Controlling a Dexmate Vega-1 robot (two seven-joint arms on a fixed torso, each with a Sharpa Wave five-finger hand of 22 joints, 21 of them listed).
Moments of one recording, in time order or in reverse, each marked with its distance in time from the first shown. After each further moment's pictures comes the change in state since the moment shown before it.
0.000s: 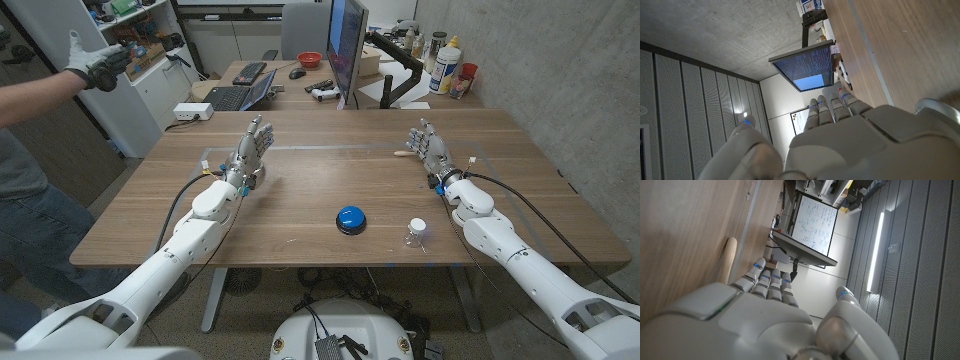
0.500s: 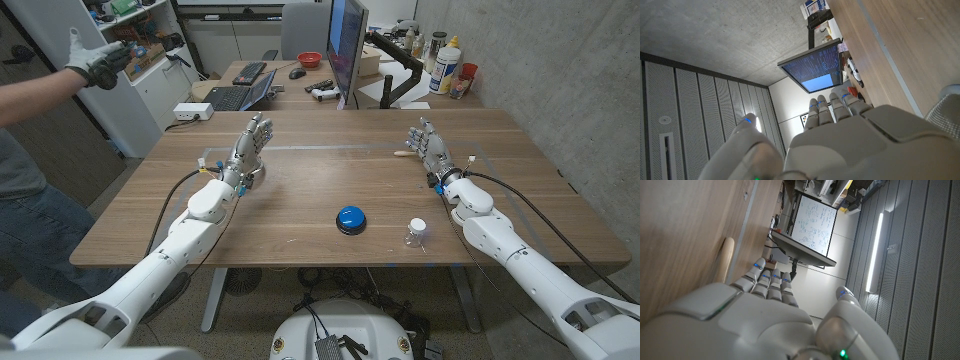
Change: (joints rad) left arm 0.013 0.026 -0.005 -0.017 0.053 -0.070 0.001; left_hand 0.016 0.008 0.004 -0.012 0.005 0.005 -0.005 0.000 0.000 0.004 -0.004 0.000 0.000 0.005 0.005 0.000 0.000 -0.004 0.004 0.000 0.000; right arm 0.007 0.003 -0.001 0.005 -0.005 0.005 -0.001; right_hand 0.000 0.000 0.000 0.000 0.008 0.007 0.004 -0.006 0.000 0.004 -0.004 -0.008 0.005 0.000 0.000 0.000 0.000 0.000 0.000 -0.008 0.000
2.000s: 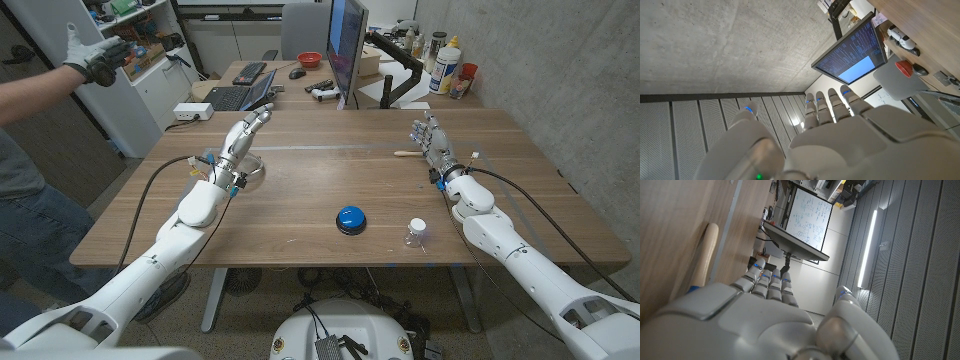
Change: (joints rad) left arm 0.018 0.042 -0.013 0.029 0.297 -0.327 0.075; left_hand 0.118 0.021 0.025 -0.075 0.026 0.104 -0.085 0.016 0.000 0.048 -0.016 0.005 0.005 0.079 0.043 0.012 0.000 0.045 0.103 0.012 0.000; right arm 0.004 0.004 0.009 -0.001 -0.022 0.044 -0.023; right_hand 0.000 0.000 -0.006 -0.006 0.008 0.013 -0.002 -0.020 0.000 0.006 0.006 -0.012 0.000 0.005 0.005 0.000 0.005 0.000 0.000 -0.019 0.000
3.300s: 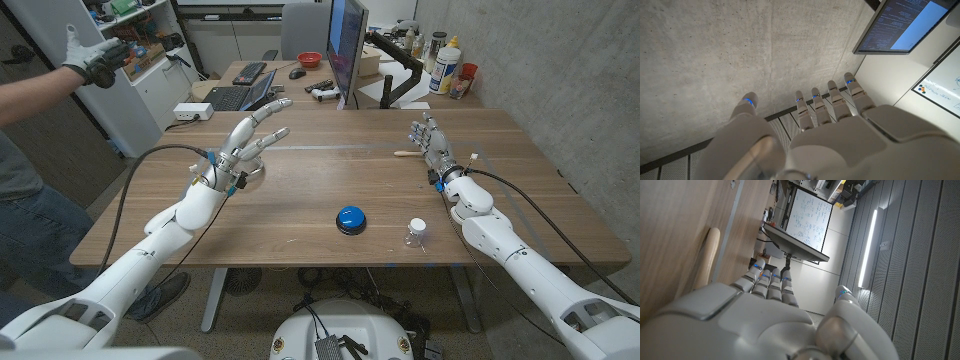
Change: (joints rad) left arm -0.032 -0.006 -0.072 0.051 0.566 -0.303 0.283; left_hand 0.078 0.009 0.011 -0.063 0.000 0.117 -0.168 0.008 0.000 0.102 -0.073 0.015 0.005 0.103 0.016 0.006 0.000 0.129 0.113 0.026 0.000; right arm -0.012 0.002 0.000 -0.016 0.002 -0.005 -0.007; right_hand 0.005 0.005 -0.008 -0.008 0.010 0.029 0.004 -0.008 0.005 0.009 -0.002 -0.006 0.000 0.002 -0.002 0.000 0.000 0.000 0.000 -0.014 0.000
